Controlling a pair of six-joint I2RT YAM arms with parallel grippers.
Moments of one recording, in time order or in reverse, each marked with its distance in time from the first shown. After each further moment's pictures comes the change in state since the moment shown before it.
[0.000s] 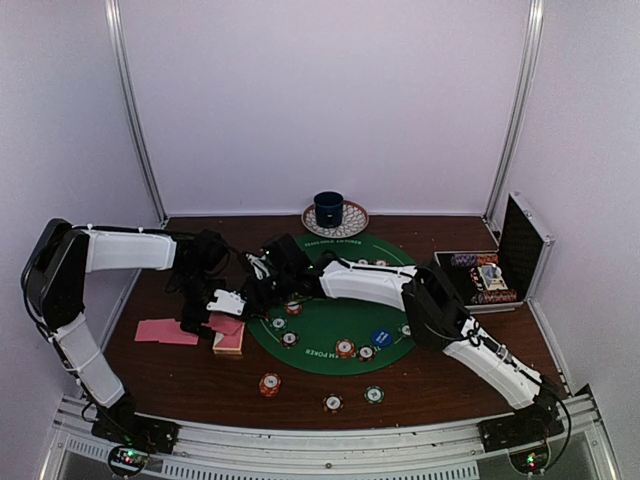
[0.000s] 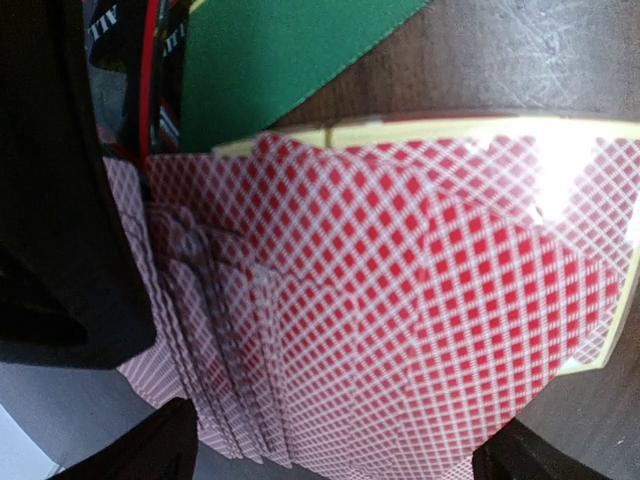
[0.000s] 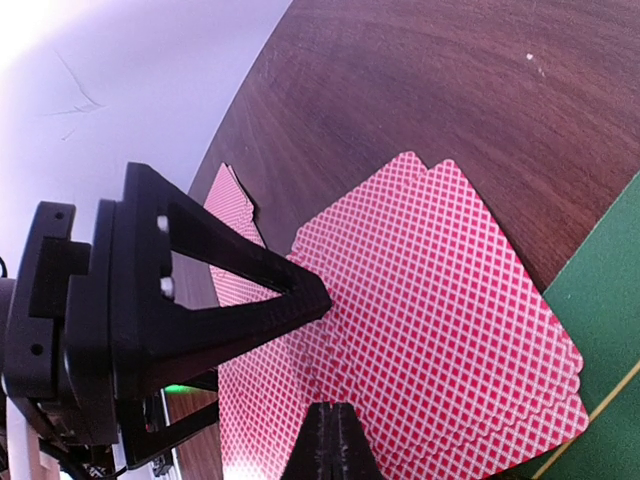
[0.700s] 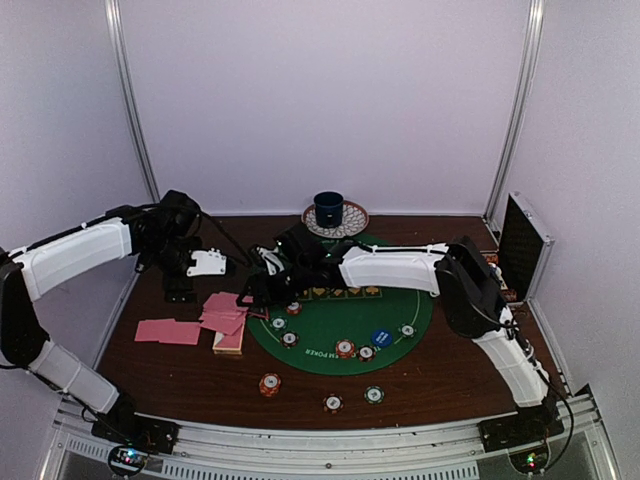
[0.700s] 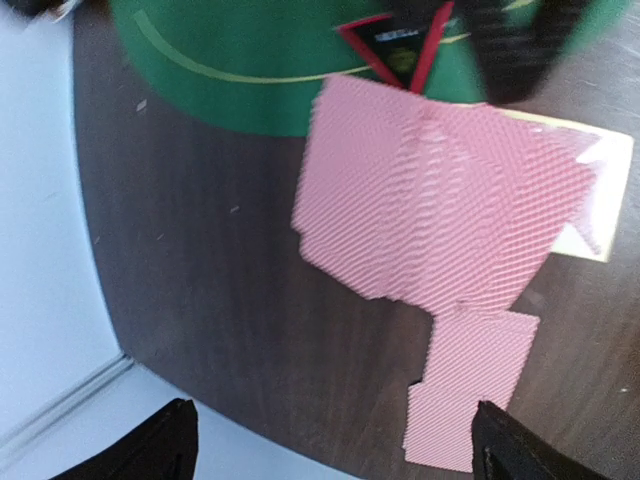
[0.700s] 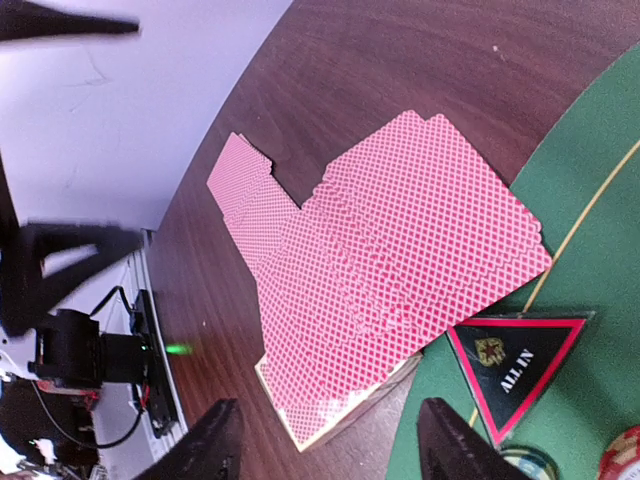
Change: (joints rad) left arm 0.019 -0.278 0.061 -0.089 -0.072 -0.084; right arm 0.009 -0.303 -0.369 -0.002 0.079 -0.080
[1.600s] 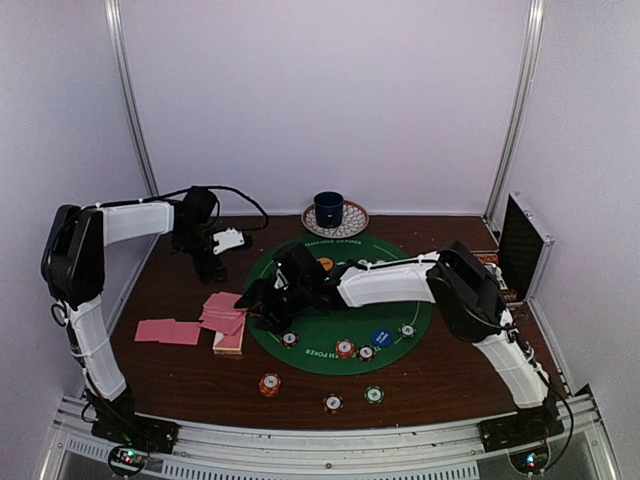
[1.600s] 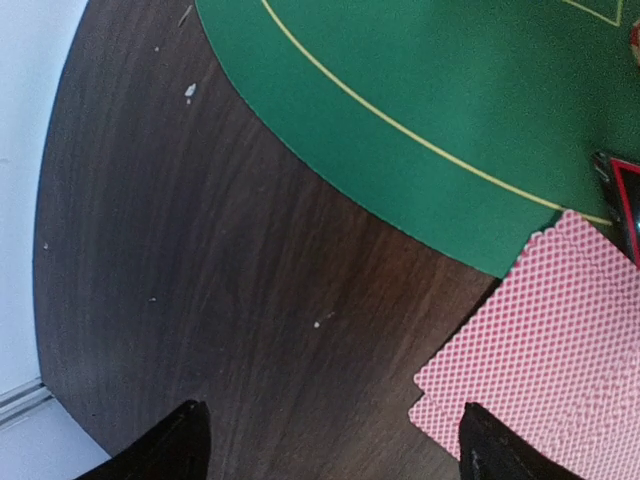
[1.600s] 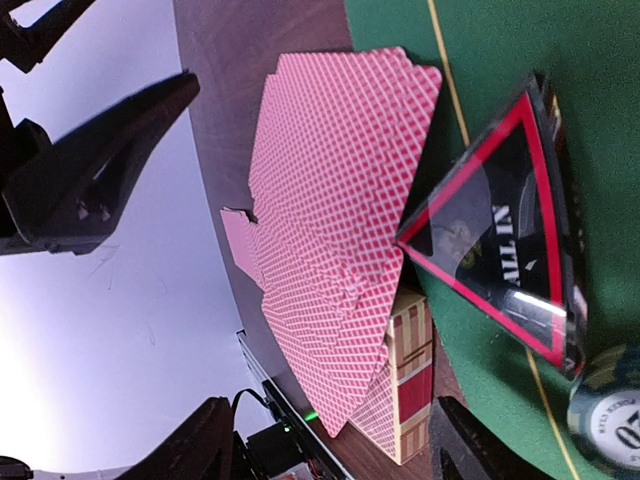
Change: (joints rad) left arm 0.156 0.450 0.286 0.195 0.187 -0.208; right arm 0.034 -0.040 -0.188 0.207 0.066 0.792
